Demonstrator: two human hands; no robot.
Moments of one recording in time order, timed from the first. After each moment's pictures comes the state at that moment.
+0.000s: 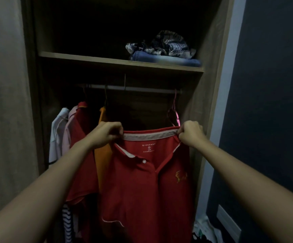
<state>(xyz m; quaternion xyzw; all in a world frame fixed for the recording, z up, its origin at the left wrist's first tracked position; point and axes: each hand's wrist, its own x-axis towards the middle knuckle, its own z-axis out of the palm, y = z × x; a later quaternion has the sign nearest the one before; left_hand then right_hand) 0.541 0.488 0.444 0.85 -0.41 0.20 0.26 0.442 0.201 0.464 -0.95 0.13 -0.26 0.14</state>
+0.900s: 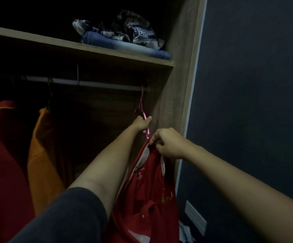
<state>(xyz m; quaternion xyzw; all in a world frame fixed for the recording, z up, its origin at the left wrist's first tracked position) 0.639 0.194 0.457 0.81 -0.27 -0.05 0.52 0.425 0.178 0.476 -0.98 0.03 -0.13 0.11</state>
